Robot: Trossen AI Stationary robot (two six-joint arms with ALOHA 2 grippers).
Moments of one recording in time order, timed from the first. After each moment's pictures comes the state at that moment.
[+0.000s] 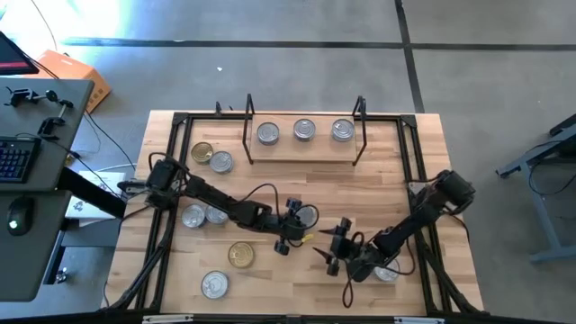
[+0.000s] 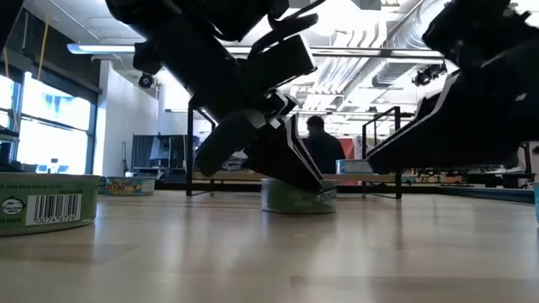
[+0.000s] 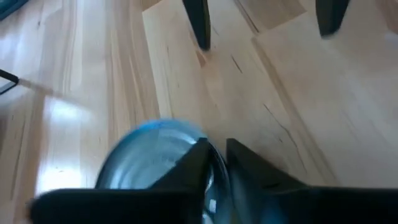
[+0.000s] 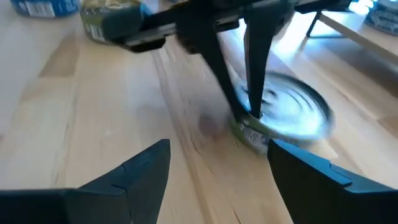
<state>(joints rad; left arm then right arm) -0.28 2.03 1.13 0.08 -0.29 0.26 0.70 1.87 0.72 0.43 0.91 0.47</state>
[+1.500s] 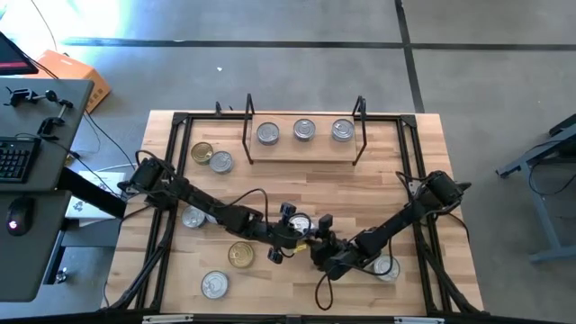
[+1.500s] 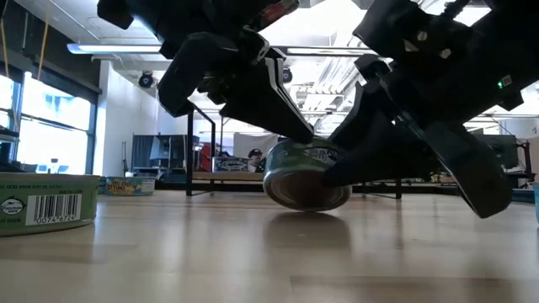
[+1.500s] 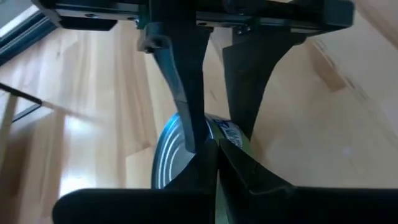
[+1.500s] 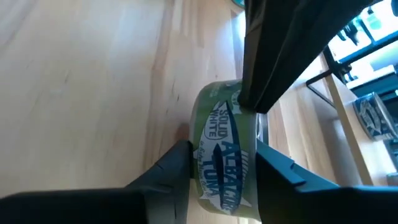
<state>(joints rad) -0.37 1.89 1.13 0.03 -0.35 0.24 0.58 1.94 0.96 0.10 0.84 -0.05</state>
